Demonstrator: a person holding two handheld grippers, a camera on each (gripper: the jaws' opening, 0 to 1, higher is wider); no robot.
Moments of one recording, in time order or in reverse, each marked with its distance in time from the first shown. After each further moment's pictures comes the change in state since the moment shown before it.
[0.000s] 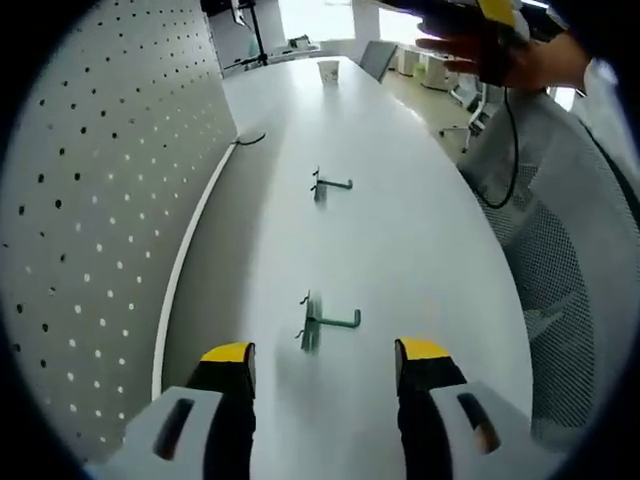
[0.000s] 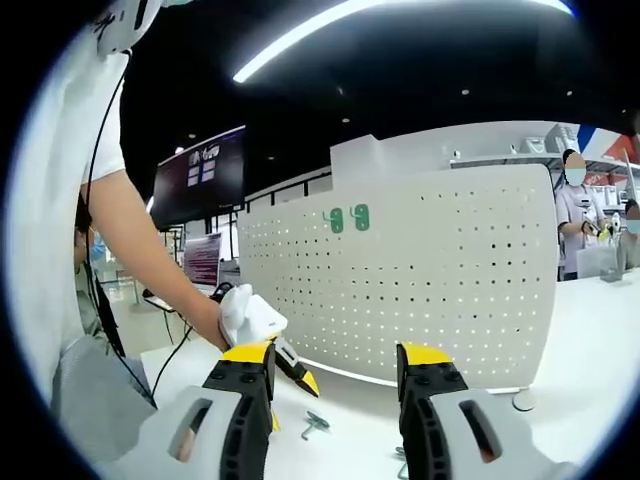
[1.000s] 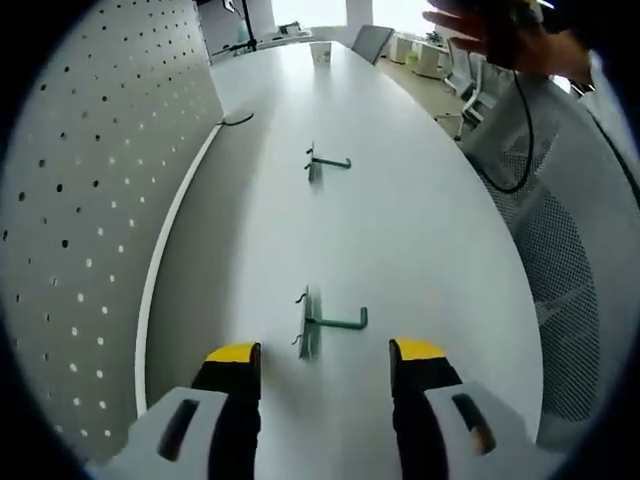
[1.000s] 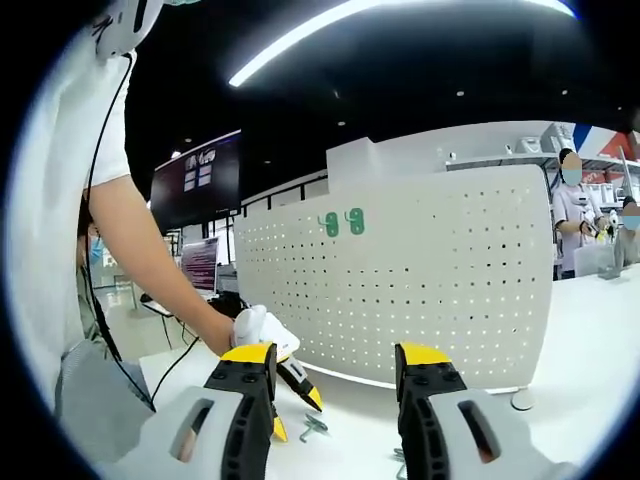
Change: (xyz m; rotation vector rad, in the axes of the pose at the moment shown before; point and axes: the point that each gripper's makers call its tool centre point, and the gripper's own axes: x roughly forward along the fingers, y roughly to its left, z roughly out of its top) left arm 0.023 0.001 -0.007 0.007 0.054 -0.049; right arm -0.002 -0.005 0.002 0.014 -0.015 -0.015
